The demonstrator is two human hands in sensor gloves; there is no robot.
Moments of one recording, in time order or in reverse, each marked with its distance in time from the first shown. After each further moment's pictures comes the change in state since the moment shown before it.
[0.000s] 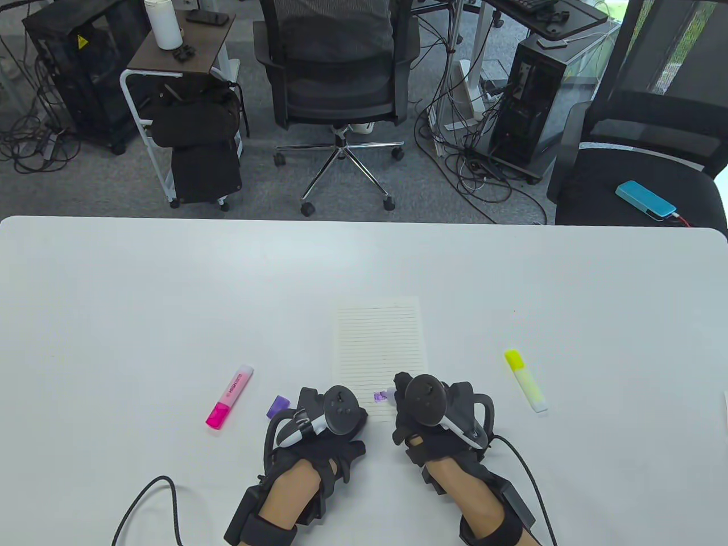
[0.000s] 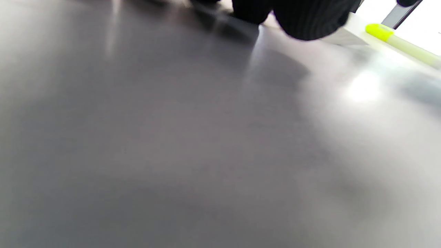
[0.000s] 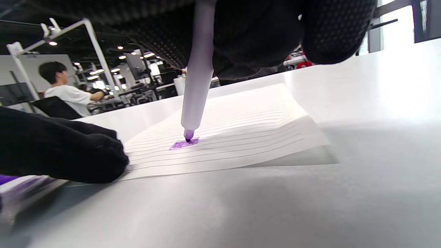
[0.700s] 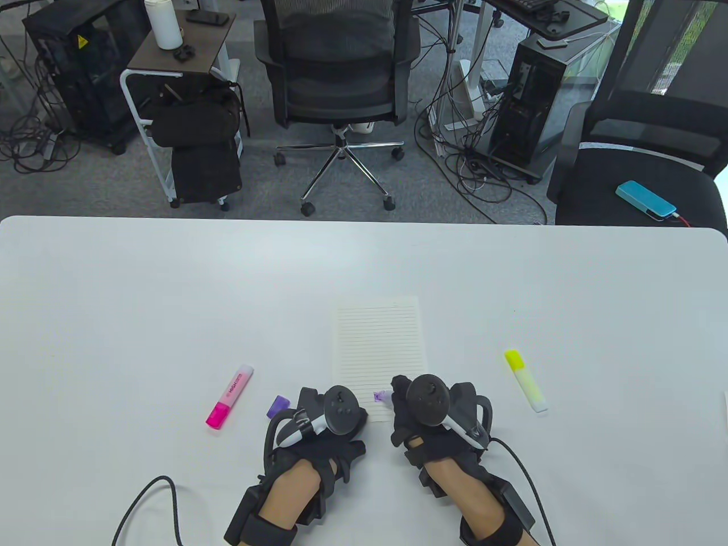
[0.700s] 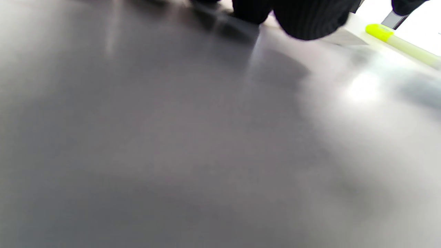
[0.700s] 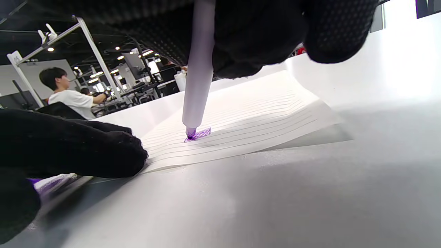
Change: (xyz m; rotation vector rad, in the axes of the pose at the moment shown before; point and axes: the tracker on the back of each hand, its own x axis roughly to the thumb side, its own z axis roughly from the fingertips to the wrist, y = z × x) left_hand 0.000 0.000 0.000 0.000 0.000 0.002; right_hand -0.001 0.001 0.003 0.040 0.037 -0.046
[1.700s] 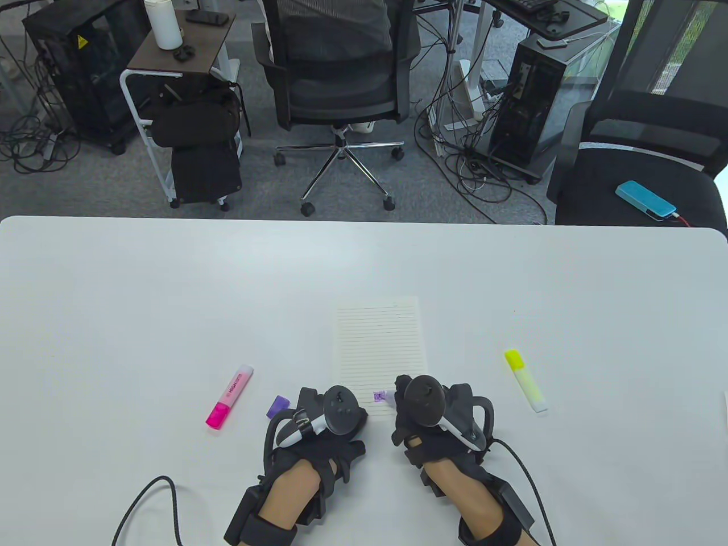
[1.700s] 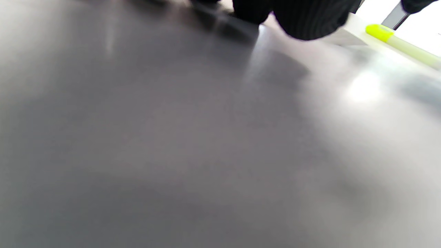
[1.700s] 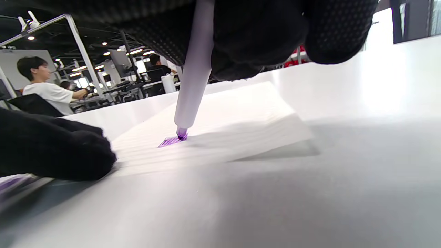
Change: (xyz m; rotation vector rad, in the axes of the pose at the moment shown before) left_hand -0.001 0.000 -0.001 0.000 0.000 0.002; right_hand -0.002 -0.003 0.000 -0.055 0.048 0.087
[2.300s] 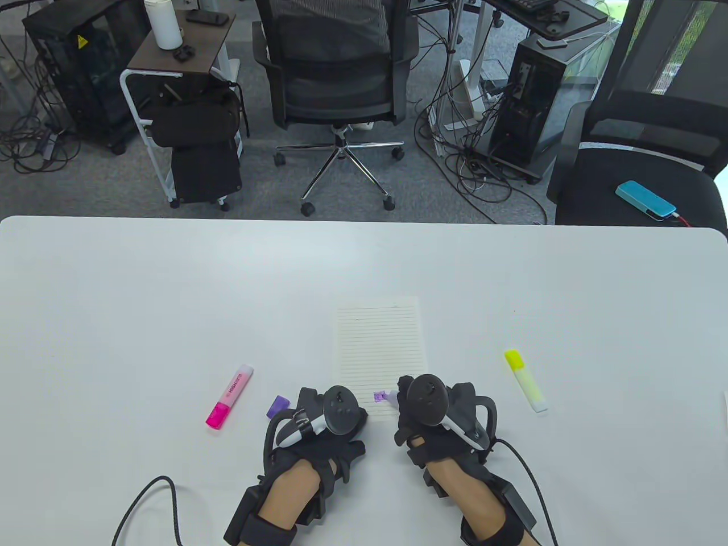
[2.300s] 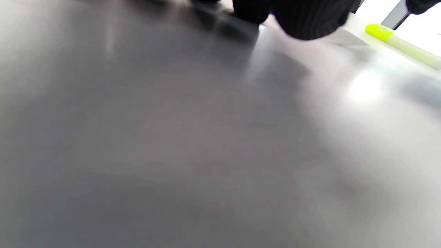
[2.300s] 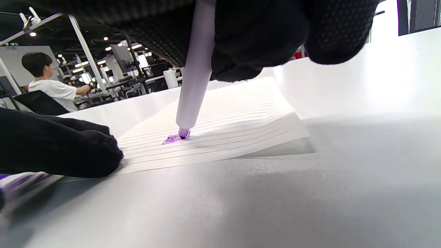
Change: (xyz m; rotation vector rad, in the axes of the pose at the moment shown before) left_hand 0.000 0.000 0.000 0.000 -0.001 0.000; right_hand -0.002 -0.003 0.001 0.058 -0.016 -0.027
